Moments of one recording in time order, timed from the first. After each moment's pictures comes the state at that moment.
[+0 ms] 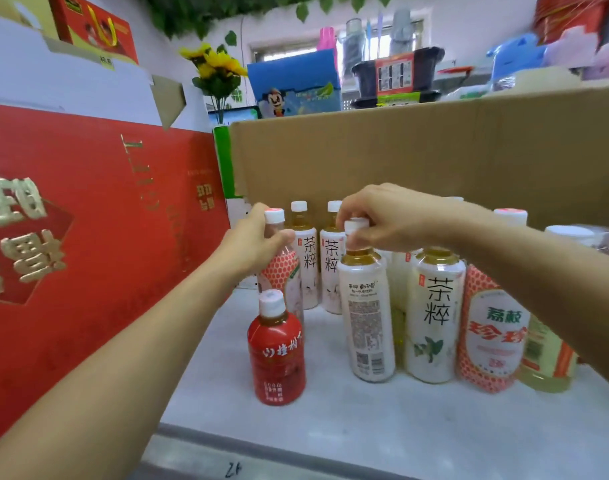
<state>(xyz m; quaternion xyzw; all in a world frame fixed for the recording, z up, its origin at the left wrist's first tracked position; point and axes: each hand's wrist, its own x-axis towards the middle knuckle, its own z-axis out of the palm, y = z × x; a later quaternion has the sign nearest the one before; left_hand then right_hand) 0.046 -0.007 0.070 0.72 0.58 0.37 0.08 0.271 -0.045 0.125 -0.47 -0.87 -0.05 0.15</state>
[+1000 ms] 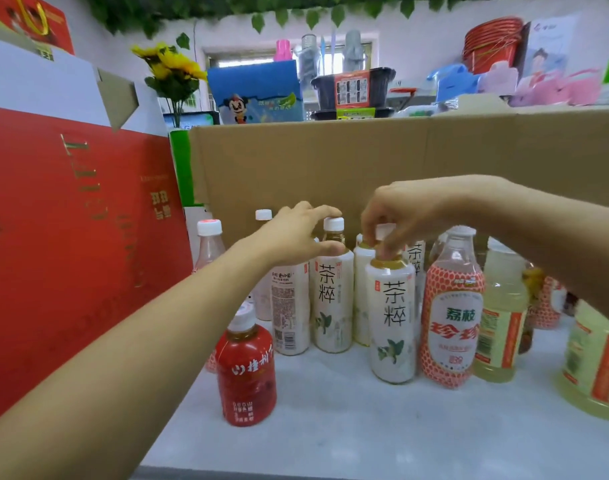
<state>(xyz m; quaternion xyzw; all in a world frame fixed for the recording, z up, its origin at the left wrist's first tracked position) 0.125 0.015 0.096 0.86 0.46 0.20 0.00 0.314 -0.055 0.153 -0.57 -0.82 -0.08 -0.03</state>
